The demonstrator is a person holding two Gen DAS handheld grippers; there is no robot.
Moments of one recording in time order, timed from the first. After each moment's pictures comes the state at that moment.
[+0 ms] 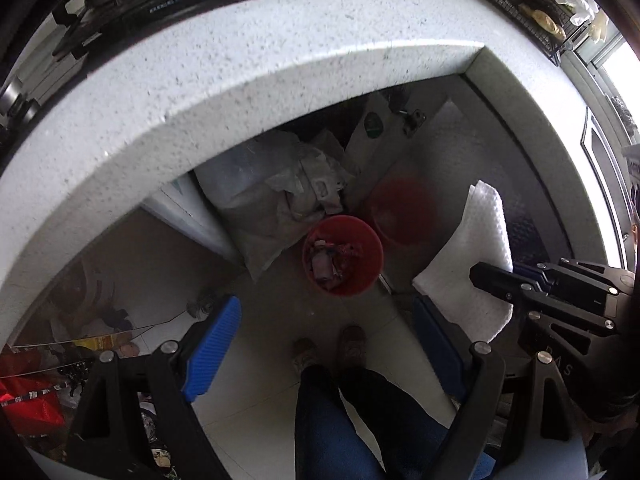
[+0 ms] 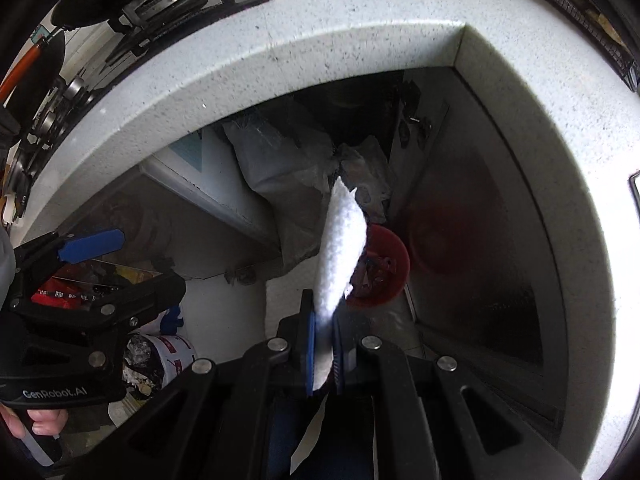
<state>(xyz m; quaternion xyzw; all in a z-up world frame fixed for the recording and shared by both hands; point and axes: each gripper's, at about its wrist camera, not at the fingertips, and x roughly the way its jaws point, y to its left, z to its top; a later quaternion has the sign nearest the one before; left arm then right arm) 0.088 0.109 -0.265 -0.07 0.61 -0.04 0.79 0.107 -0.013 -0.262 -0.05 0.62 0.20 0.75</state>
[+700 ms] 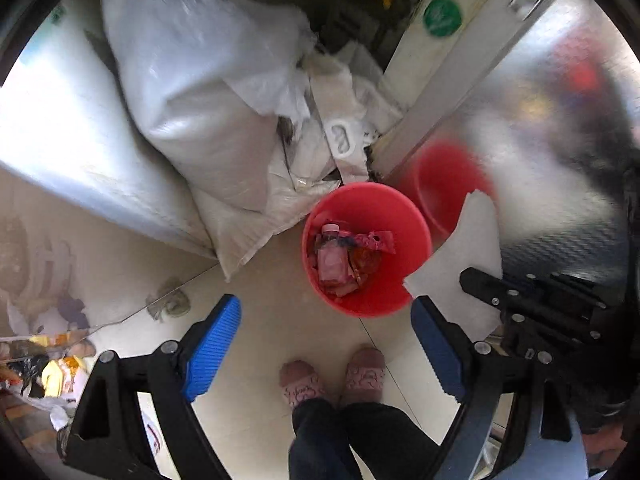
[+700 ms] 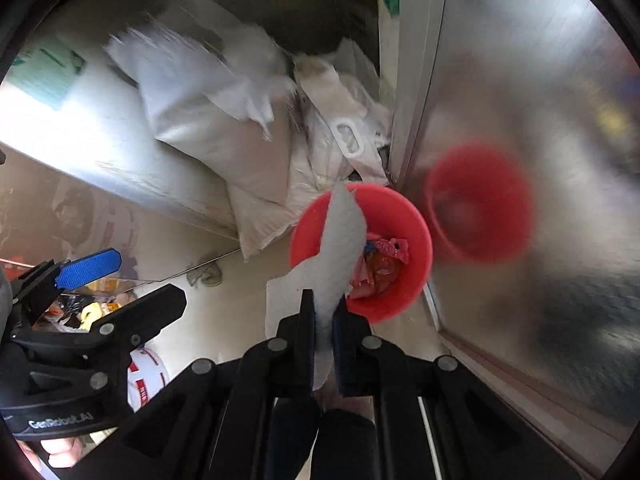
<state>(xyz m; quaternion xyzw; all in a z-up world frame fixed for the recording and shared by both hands) 0.132 0.084 -0.535 -0.08 0.62 -0.01 0.78 0.155 -0.025 -0.538 -0.02 0.64 0.19 0.74</state>
